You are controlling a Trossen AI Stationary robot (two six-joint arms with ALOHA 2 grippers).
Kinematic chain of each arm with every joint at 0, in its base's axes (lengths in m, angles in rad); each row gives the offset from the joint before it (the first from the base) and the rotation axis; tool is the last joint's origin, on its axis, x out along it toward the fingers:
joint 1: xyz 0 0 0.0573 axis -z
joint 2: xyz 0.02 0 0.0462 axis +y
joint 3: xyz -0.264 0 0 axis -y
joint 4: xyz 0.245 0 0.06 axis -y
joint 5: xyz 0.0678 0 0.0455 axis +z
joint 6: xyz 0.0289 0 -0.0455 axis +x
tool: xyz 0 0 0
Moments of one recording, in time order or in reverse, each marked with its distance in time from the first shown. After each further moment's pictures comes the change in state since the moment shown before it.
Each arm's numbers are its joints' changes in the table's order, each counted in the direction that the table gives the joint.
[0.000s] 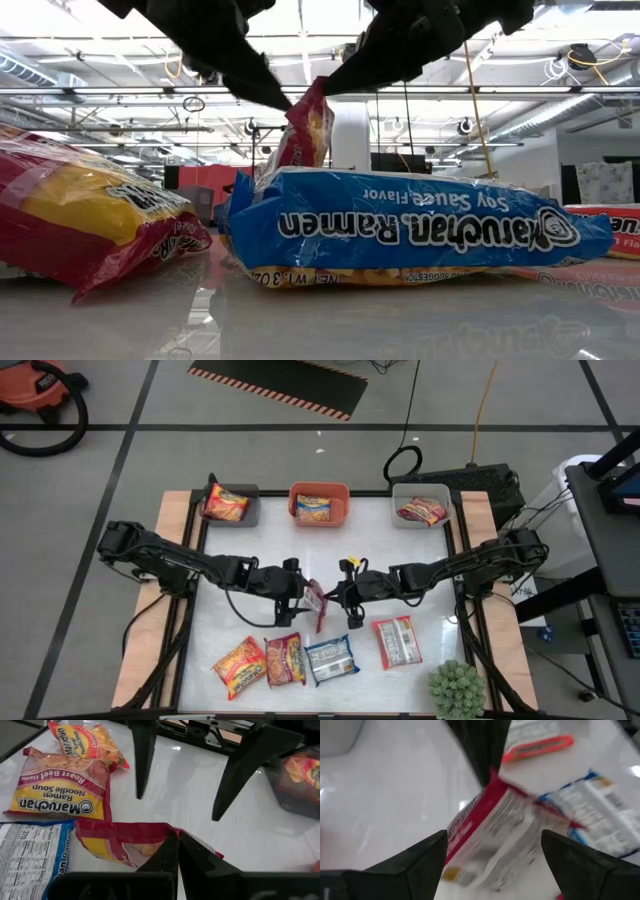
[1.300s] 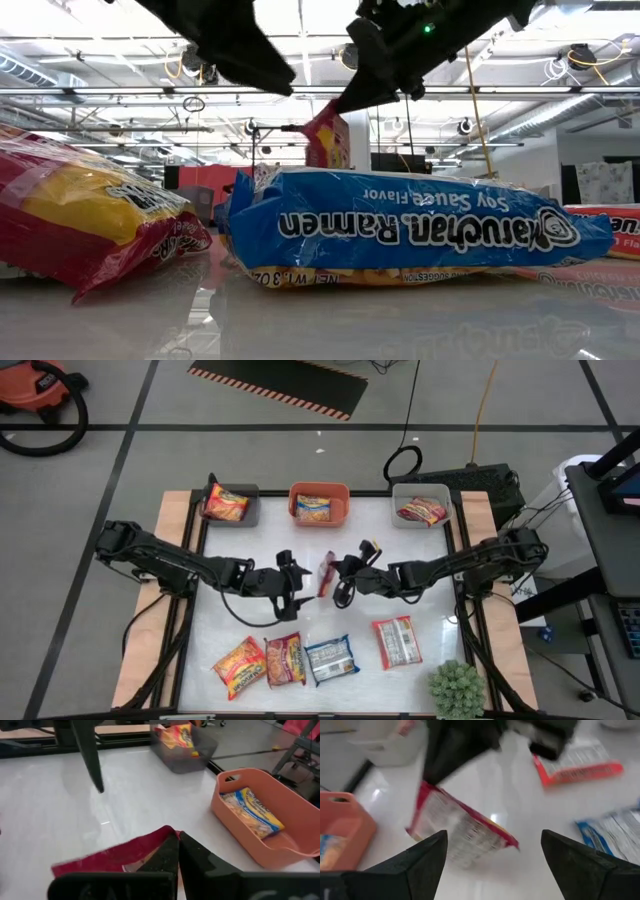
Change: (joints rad) left arm 0.036 -0.028 0.002 0.034 0.259 -0.065; right arm 0.023 0.000 0.000 -0.042 -0.495 0.386
